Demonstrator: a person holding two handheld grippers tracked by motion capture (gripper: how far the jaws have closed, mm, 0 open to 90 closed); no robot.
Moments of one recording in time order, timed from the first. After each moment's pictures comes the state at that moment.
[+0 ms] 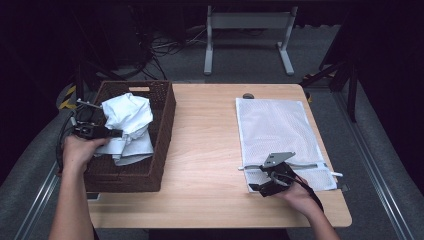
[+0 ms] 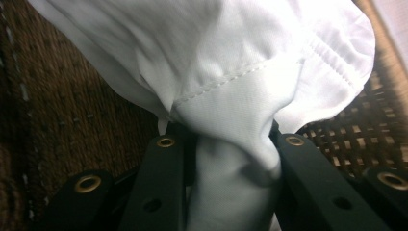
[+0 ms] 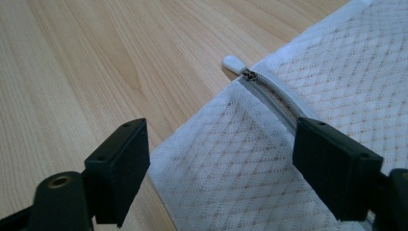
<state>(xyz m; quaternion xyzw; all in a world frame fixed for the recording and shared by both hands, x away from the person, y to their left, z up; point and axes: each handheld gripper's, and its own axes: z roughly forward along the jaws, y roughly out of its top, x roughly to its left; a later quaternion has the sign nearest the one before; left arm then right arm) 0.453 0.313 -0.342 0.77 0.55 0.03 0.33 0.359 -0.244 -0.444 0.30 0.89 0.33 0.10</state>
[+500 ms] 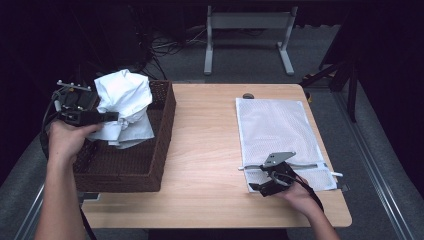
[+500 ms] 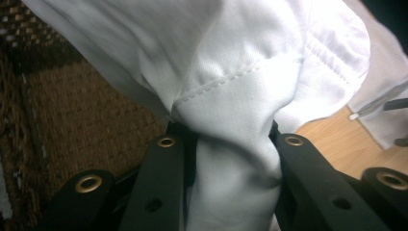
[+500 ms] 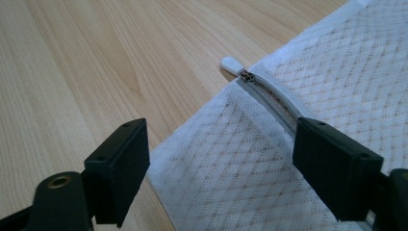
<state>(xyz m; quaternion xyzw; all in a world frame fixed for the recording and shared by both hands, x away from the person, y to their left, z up) 0.436 0.301 -0.270 0.77 0.51 0.07 0.38 0.359 -0.245 -0.444 0.30 0.89 0.33 0.10</state>
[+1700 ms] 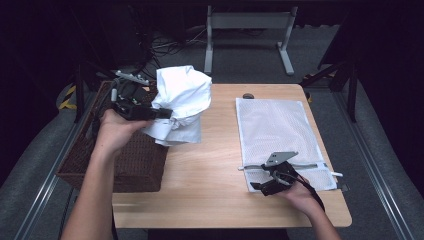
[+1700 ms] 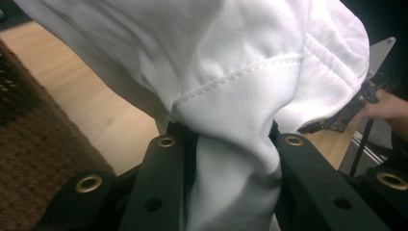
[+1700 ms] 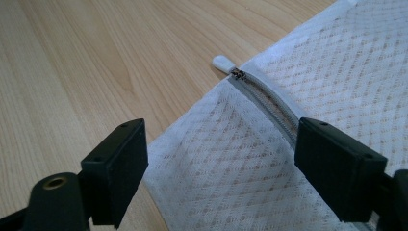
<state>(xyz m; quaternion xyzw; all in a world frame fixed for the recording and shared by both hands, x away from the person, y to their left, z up) 0.440 0.168 -0.253 0.84 0.36 0.01 0.41 0.360 -0.250 -0.444 0.30 0.89 0.34 0.10</state>
